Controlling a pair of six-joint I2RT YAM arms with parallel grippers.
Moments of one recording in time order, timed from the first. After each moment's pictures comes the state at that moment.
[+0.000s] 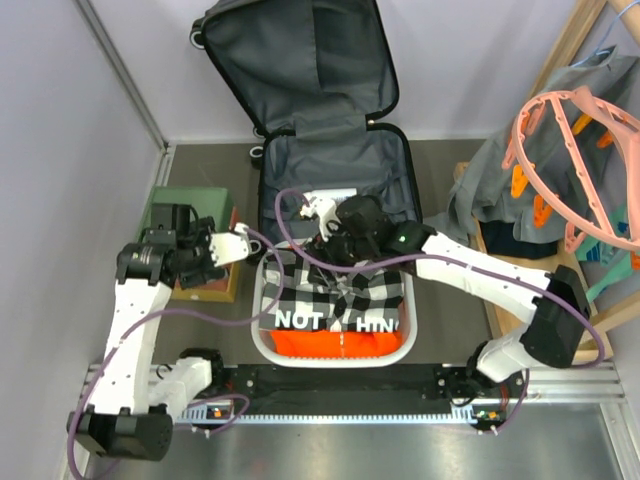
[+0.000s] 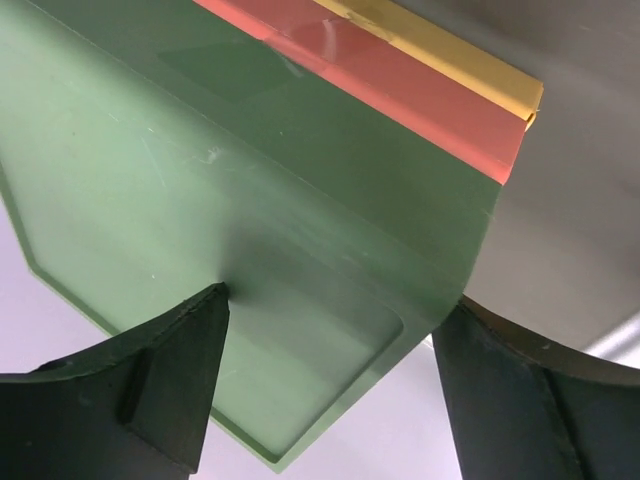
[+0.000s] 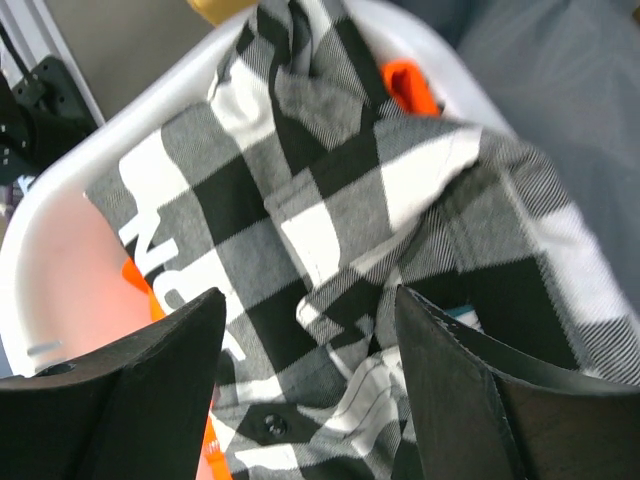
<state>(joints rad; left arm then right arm) -0.05 0.95 1.11 -1.16 0.05 1.25 0.96 1.46 1.24 -0.46 -0.23 0.13</state>
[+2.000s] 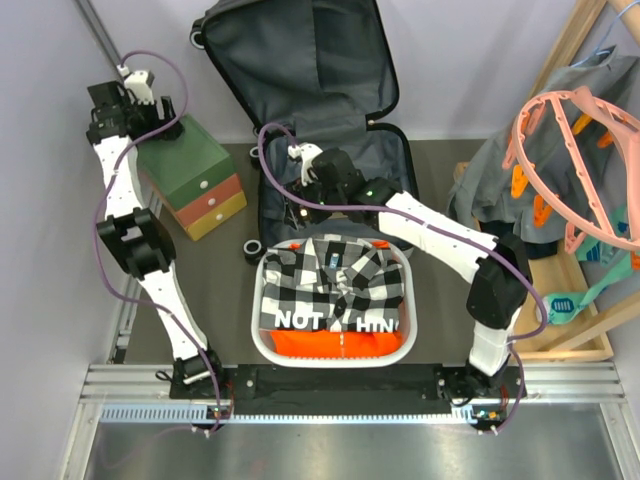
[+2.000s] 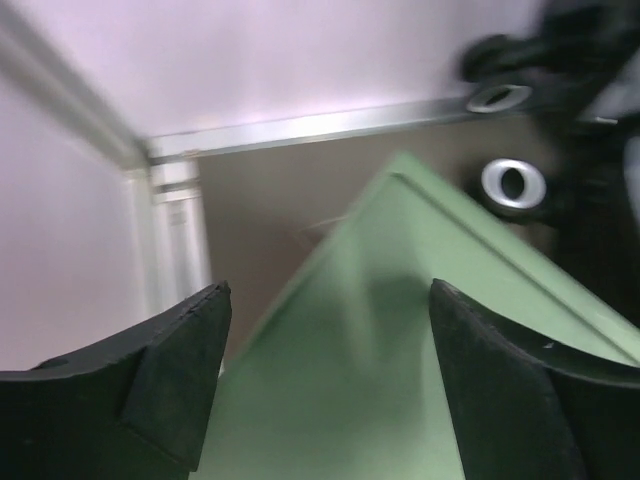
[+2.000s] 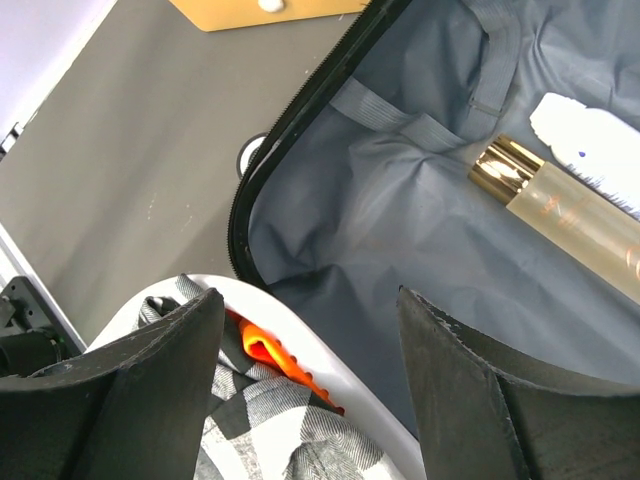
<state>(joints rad) 0.35 2.29 2.44 -0.71 0.47 0.21 0.85 1.82 1.70 -0.46 -0.11 0.24</state>
